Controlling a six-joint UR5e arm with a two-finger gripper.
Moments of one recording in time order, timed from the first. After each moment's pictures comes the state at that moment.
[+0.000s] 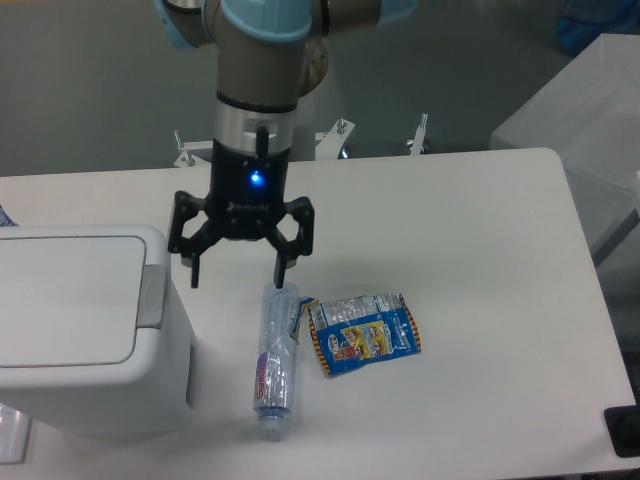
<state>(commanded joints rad) 2.29 -1.73 -1.58 -0.88 1.25 0.01</state>
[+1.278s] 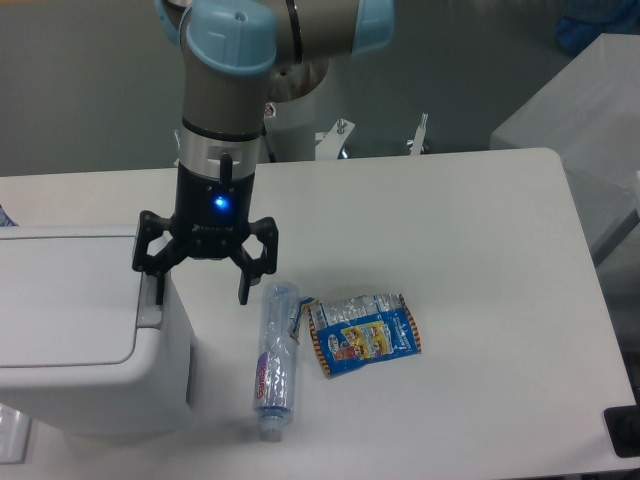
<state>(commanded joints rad) 2.25 -1.75 -1.58 -0.88 1.25 -0.02</state>
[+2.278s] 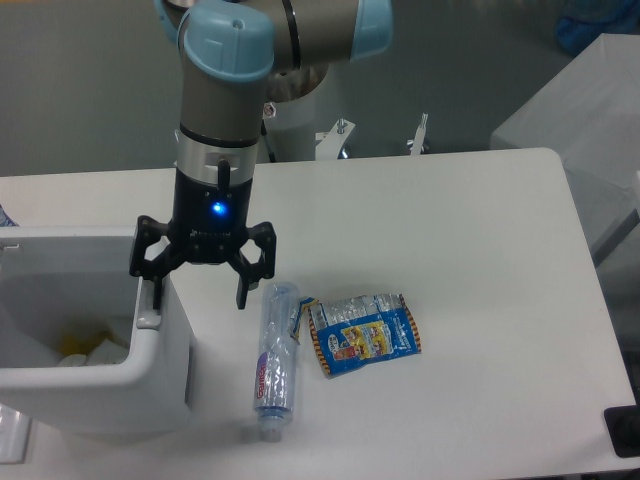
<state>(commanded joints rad) 2.25 -1.77 -1.51 -0.85 1.26 0.00</state>
